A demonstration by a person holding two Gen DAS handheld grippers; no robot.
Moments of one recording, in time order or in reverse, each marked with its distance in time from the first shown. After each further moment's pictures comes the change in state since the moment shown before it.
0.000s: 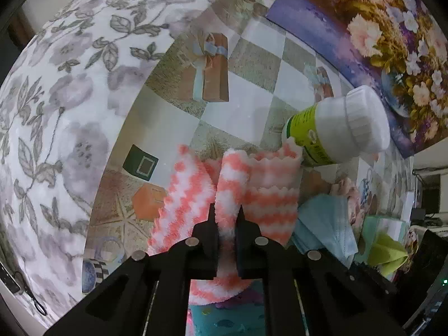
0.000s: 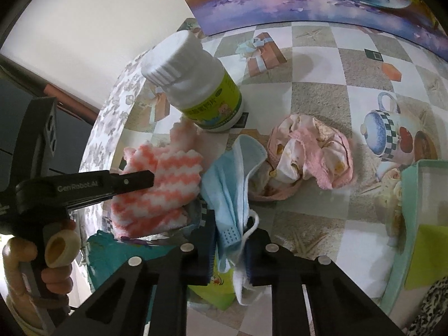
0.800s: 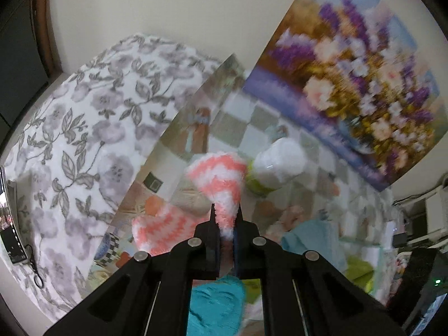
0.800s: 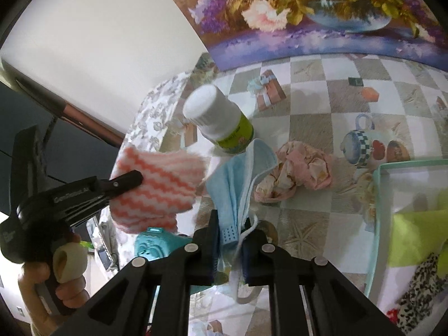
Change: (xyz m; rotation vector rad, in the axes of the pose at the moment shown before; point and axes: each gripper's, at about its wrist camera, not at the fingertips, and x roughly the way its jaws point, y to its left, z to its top) left arm -0.109 -0.028 -0.042 -0.041 -0.330 -0.022; right arm -0.080 0.001 -0.010 0.023 -0.129 0.083
